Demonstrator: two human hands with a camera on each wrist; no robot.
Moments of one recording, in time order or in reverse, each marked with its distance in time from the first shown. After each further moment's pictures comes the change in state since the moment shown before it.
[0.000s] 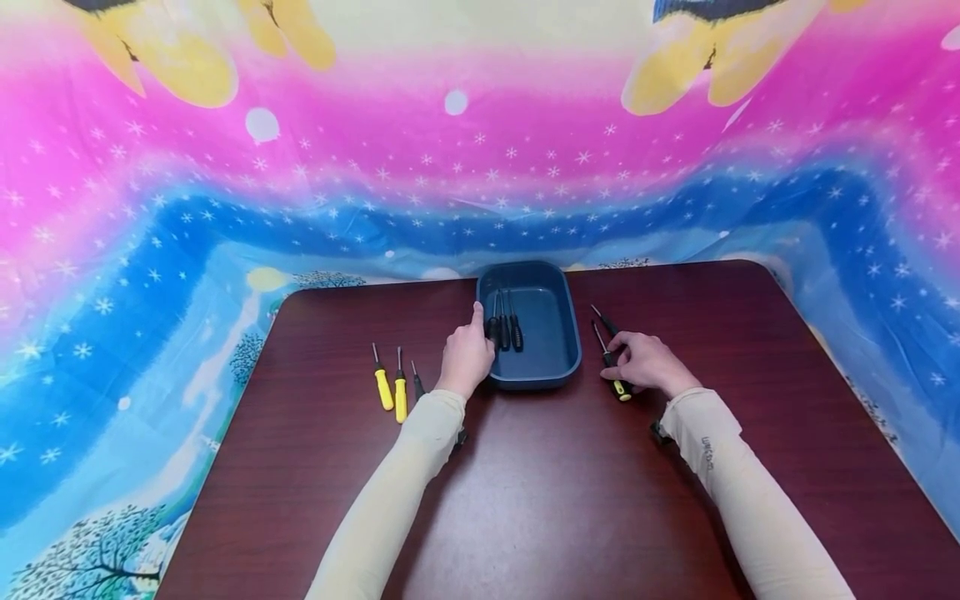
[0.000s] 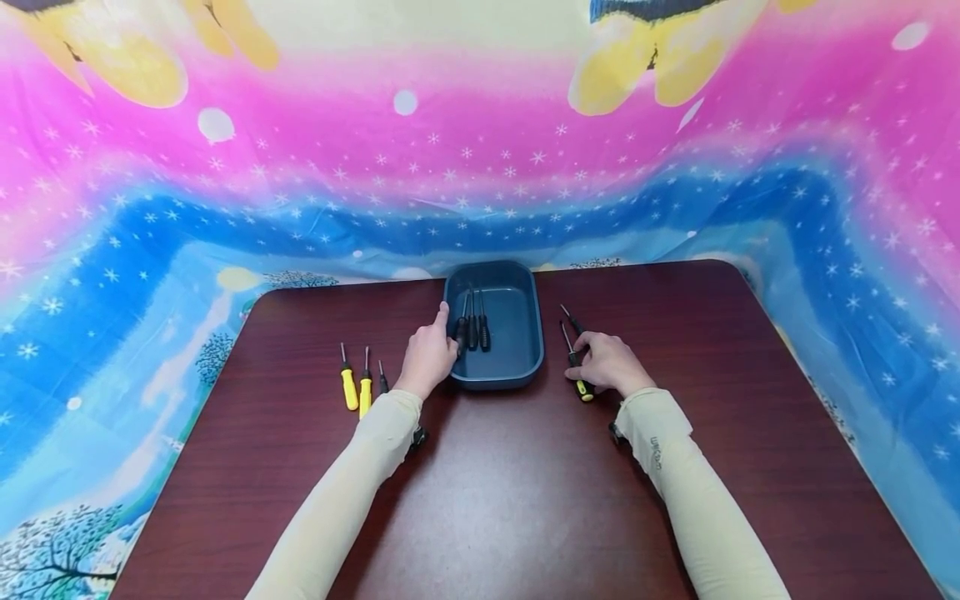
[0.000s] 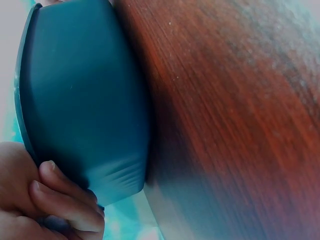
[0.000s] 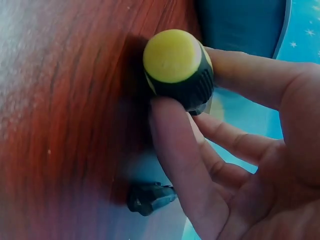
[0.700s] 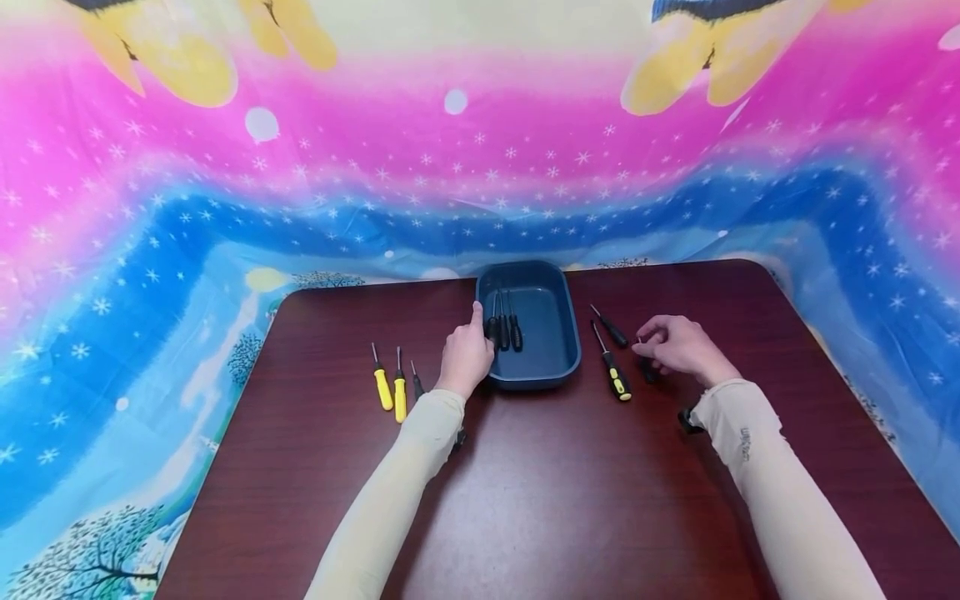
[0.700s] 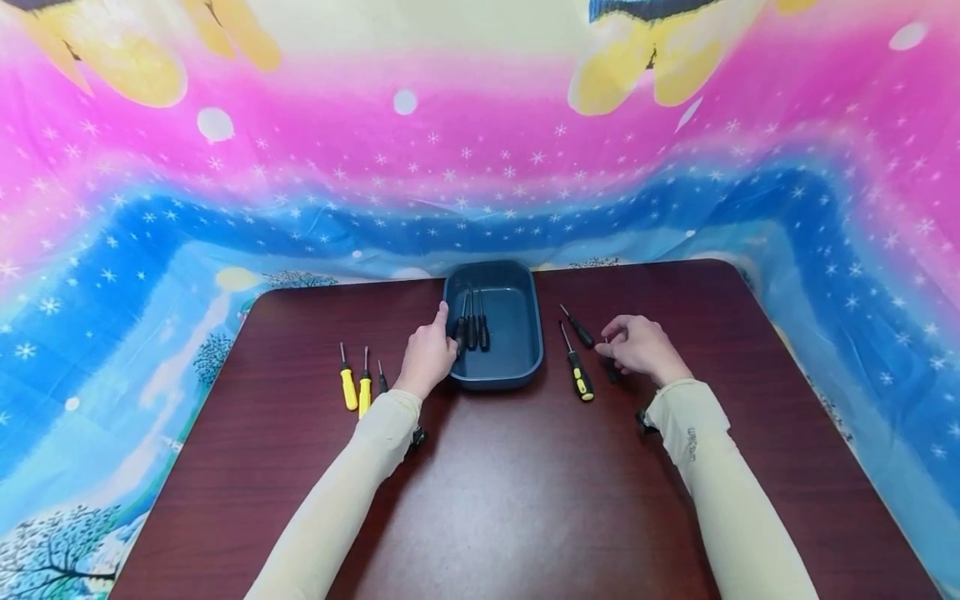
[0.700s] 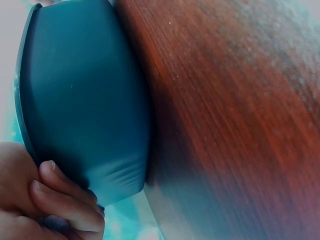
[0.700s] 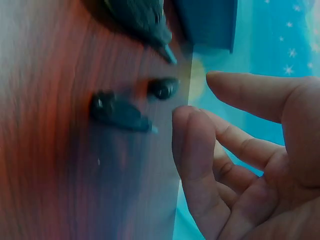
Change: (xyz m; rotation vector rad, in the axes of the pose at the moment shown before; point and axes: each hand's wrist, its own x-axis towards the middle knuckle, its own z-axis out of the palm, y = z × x) left_hand 0.001 -0.001 0.001 -0.001 0.007 0.013; right_hand -0.008 0.022 -0.038 0.086 0.125 -0.001
